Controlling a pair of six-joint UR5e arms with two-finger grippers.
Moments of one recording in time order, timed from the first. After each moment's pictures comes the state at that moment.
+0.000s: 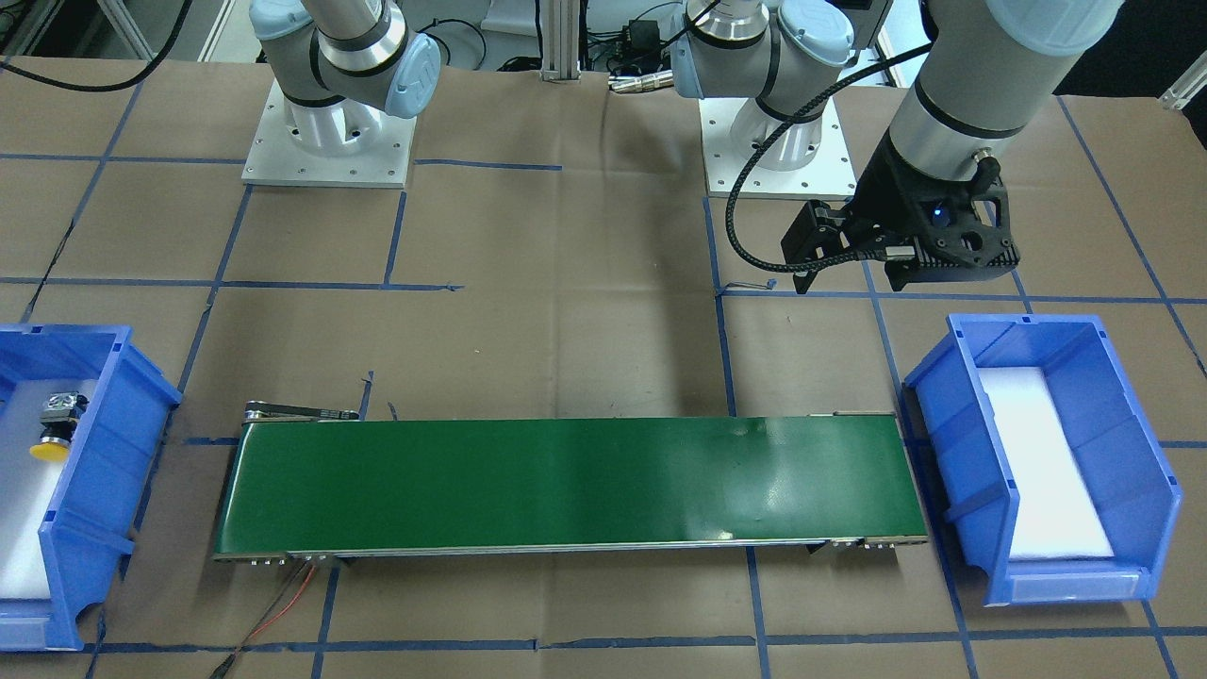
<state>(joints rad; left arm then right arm) -1.51 -1.62 -1.56 -1.54 1.57 0.00 1.09 -1.17 1.43 -1.85 -1.57 -0.57</state>
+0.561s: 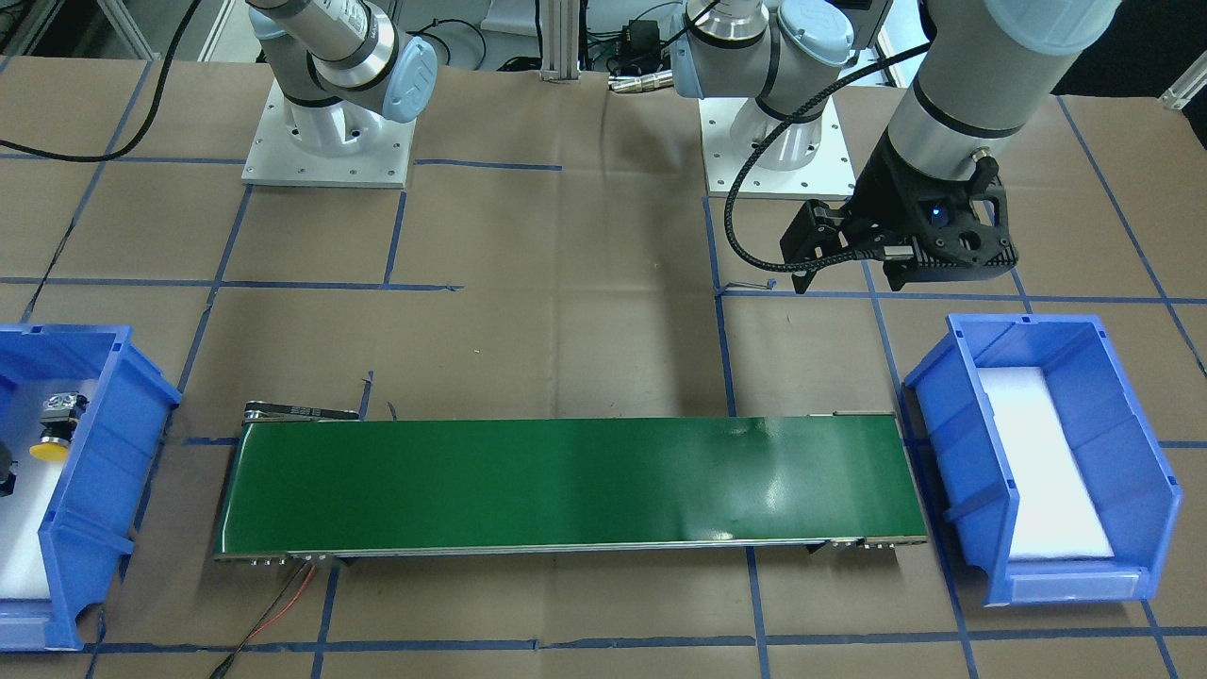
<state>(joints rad) -1.51 -1.62 -1.56 -1.54 1.57 0.00 1.08 -1.02 1.43 -1.96 -1.58 -0.66</state>
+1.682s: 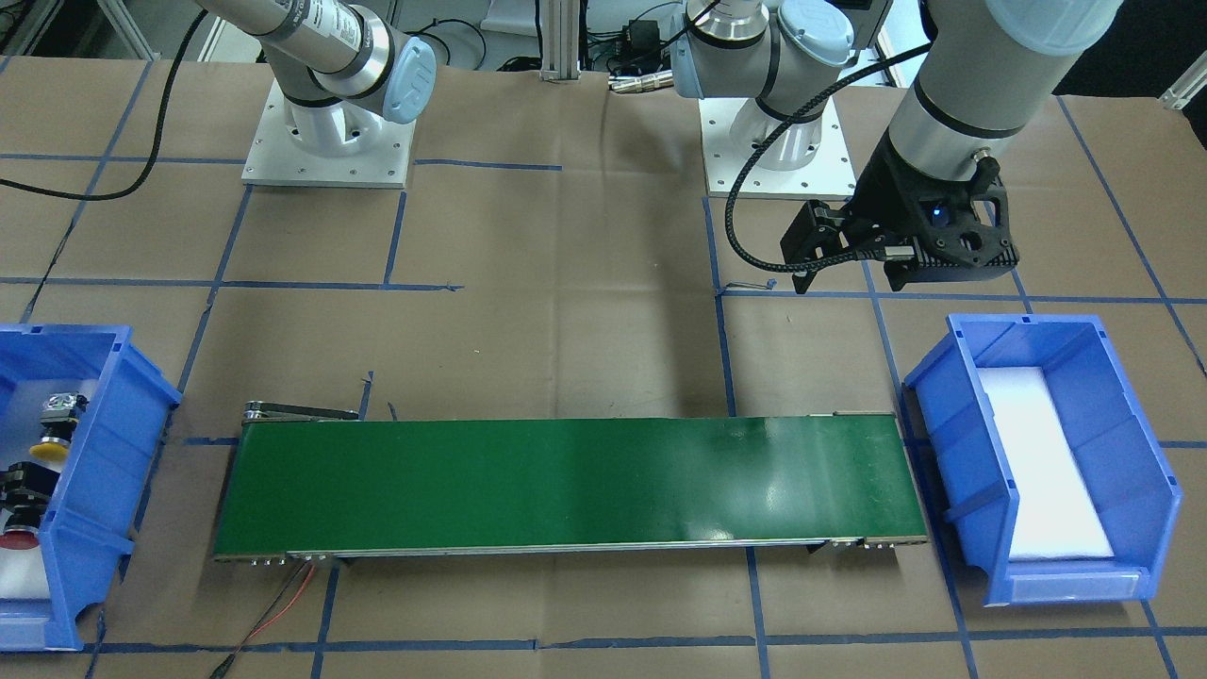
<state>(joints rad) -1.51 -1.62 -1.56 -1.54 1.57 0.00 1.07 -0.95 1.43 -1.97 -1.54 -0.65</state>
